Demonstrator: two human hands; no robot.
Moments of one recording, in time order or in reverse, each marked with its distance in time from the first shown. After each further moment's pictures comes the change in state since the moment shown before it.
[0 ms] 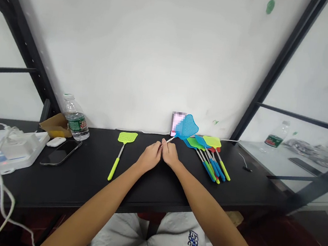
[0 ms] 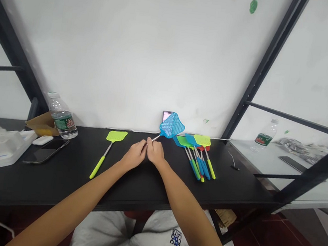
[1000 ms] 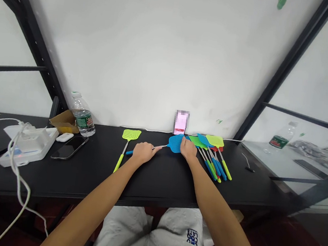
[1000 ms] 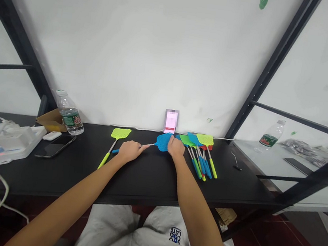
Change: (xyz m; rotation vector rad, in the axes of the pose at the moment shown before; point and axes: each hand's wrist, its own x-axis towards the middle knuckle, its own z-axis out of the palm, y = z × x) left_hand 0.002 -0.029 -0.016 0.505 -0.317 -0.351; right_hand 0.023 0.049 -0.050 -0.561 -0.037 0.432
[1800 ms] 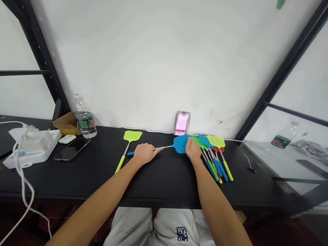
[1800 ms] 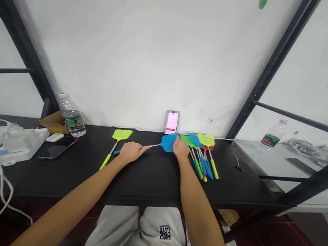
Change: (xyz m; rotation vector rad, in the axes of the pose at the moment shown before) left_hand 0.000 -0.001 -0.001 0.012 -0.001 0.015; right_hand 0.008 0.018 -0.003 0.002 -0.005 0.049
